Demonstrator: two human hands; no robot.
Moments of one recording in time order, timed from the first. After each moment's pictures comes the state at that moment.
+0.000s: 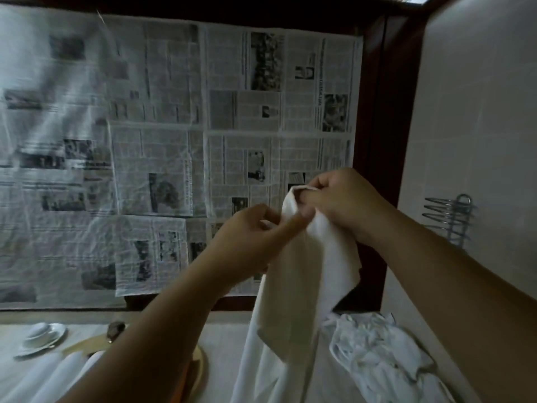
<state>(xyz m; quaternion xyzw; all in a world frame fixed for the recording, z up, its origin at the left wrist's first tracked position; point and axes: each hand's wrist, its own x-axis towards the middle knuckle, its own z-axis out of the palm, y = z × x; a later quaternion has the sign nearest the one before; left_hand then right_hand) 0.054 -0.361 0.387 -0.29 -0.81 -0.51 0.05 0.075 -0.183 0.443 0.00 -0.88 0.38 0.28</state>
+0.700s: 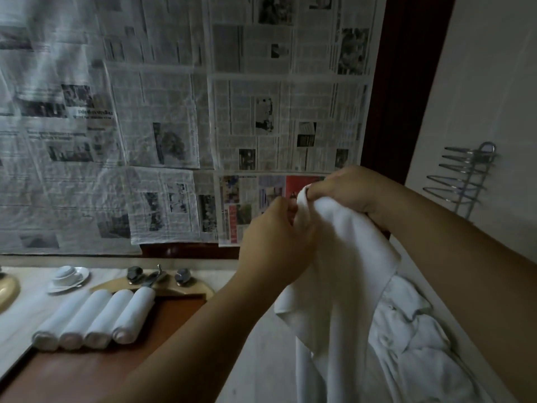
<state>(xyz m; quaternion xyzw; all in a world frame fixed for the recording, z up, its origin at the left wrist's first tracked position) 0.068 -0.326 0.292 -0.20 -0.83 -0.48 0.17 0.076 -0.176 0.385 -0.09 -0.91 0.39 0.11</state>
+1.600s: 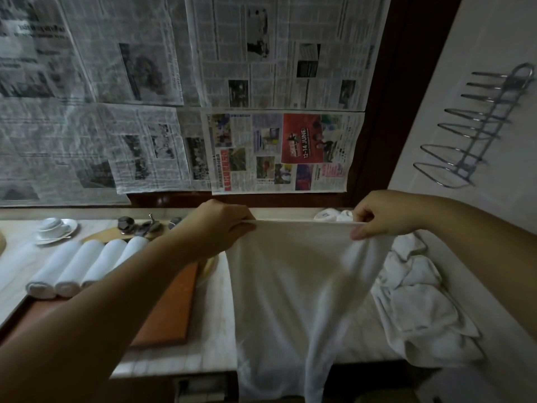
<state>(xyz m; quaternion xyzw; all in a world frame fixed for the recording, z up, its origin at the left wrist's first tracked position) -0.048 -0.420 0.176 -0.47 -0.84 -0.22 0.15 0.053 -0.069 0.244 0.02 -0.99 0.08 -0.13</state>
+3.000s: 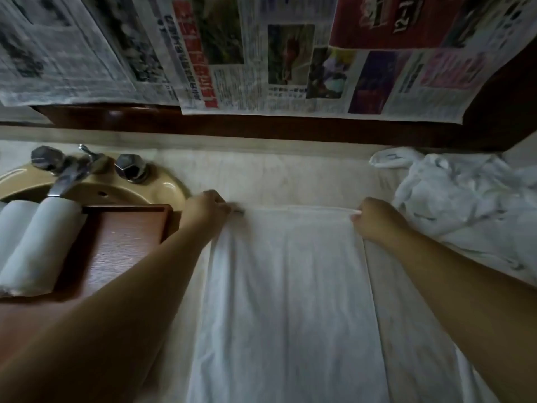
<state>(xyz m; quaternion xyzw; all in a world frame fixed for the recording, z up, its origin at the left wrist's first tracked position) -0.333 -0.337 -0.125 0.05 -0.96 -0.24 -0.13 -0.257 0.023 -0.126 -0.21 -0.96 0.10 -0.17</state>
